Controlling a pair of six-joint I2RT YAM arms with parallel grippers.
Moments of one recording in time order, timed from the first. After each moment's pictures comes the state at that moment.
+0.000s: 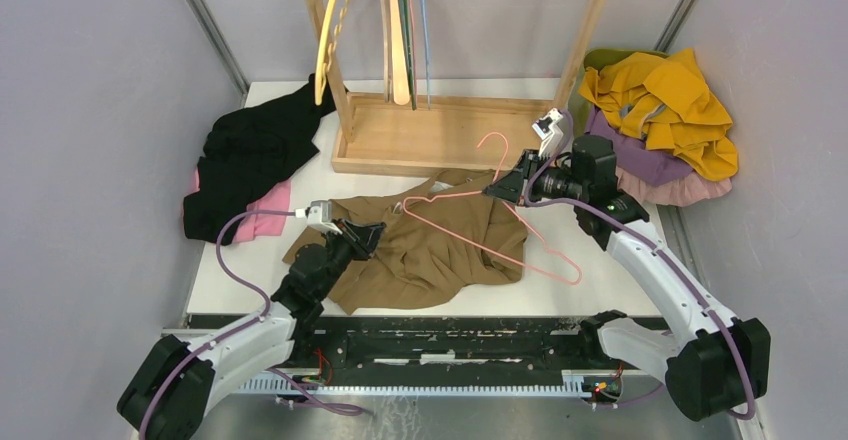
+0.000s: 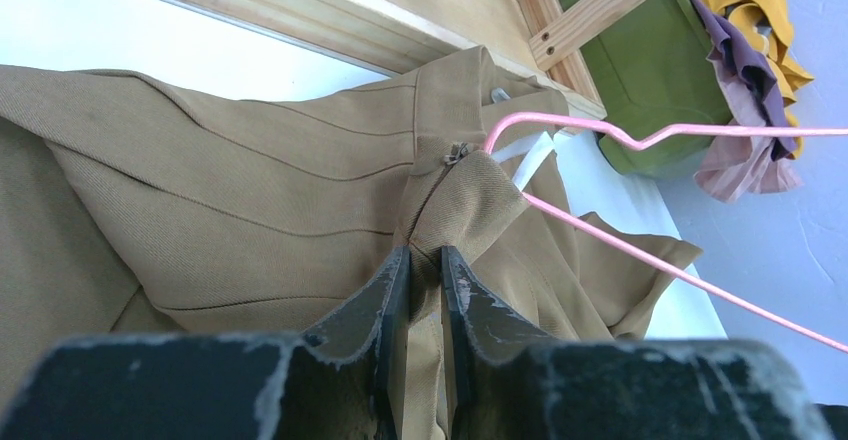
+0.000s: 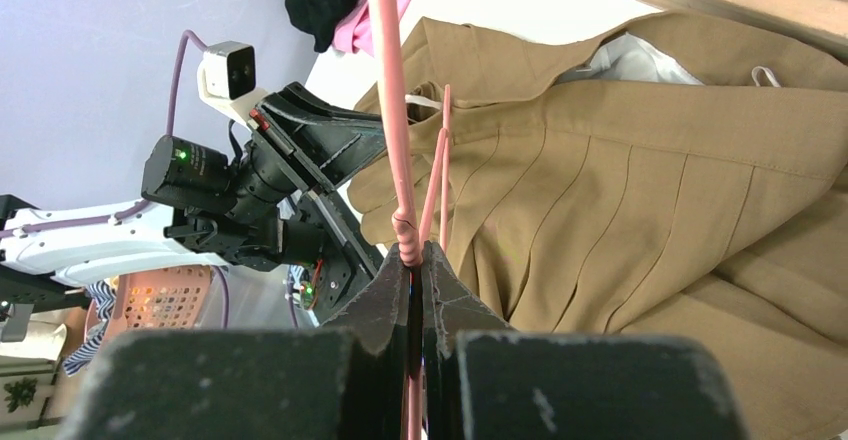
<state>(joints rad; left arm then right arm) -0.57 0.80 0.01 0.70 -0.12 -0.70 0.31 1.08 0.84 -0.13 -0.72 0.58</state>
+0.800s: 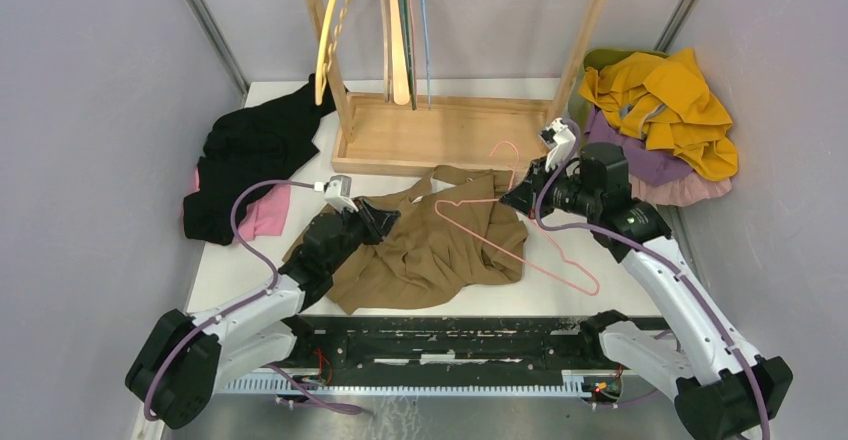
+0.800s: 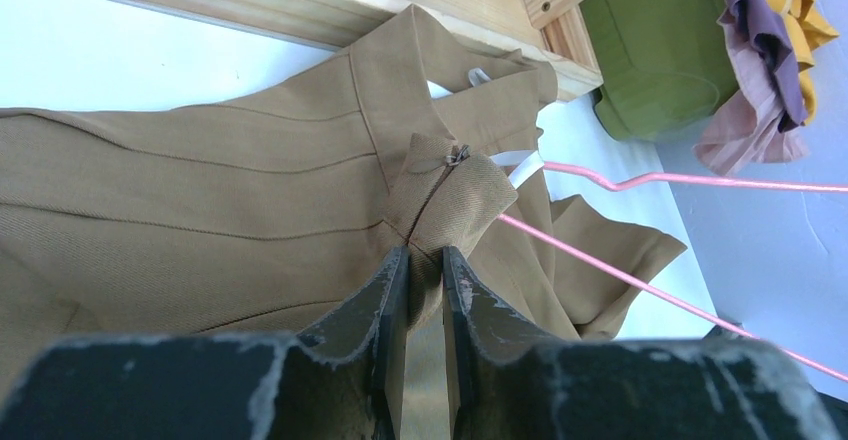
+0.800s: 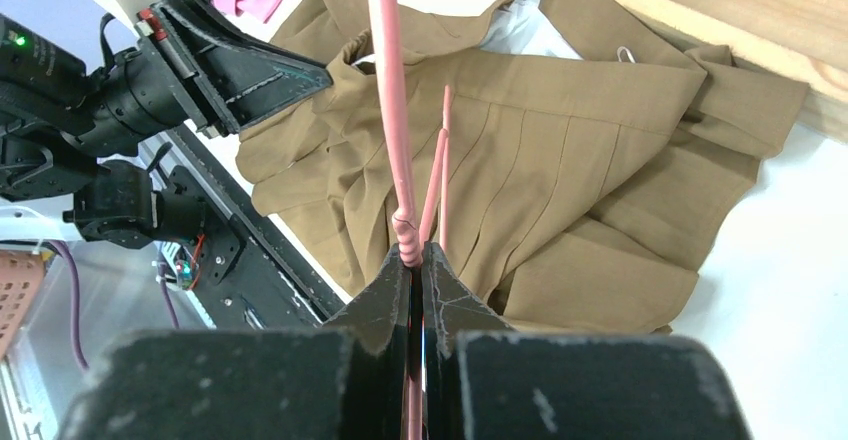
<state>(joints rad) -0.57 0.96 0.25 0.51 -0.02 -0.70 0.34 0.96 0.92 -0.44 -0.53 0.30</state>
